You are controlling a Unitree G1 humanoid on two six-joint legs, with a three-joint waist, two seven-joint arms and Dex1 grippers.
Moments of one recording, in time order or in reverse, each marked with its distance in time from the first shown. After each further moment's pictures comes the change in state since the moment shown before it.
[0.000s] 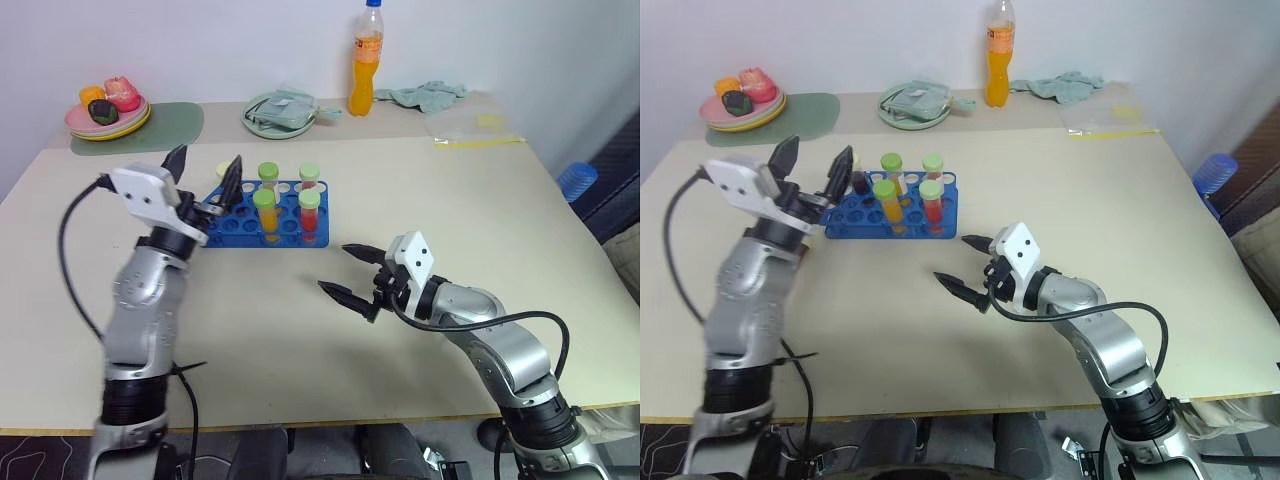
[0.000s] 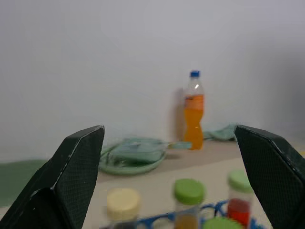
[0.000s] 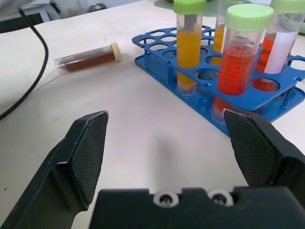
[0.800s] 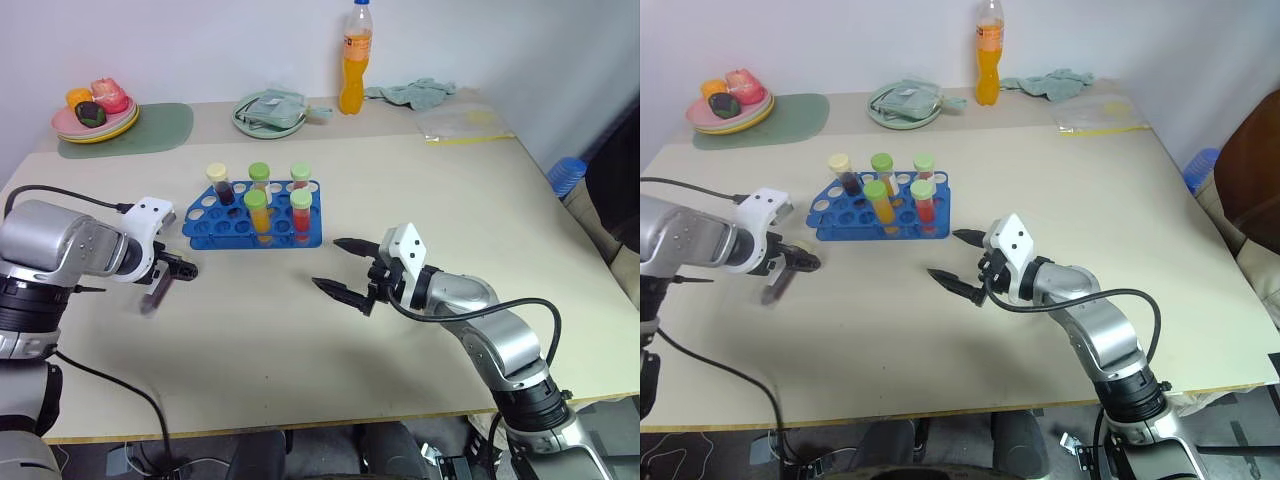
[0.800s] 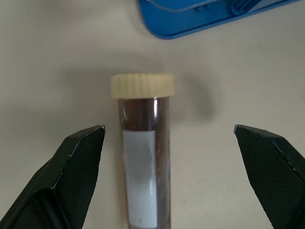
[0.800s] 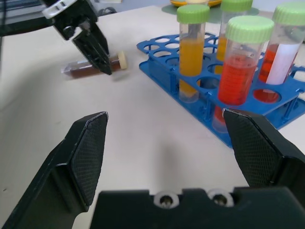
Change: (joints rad) left arm -0.437 0.580 -0.405 0.384 -0.097 1.237 -0.208; right arm -0.051 -0.011 0.017 0.058 0.000 -0.033 0.092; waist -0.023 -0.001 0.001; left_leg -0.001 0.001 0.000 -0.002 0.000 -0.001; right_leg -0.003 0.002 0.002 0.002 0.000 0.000
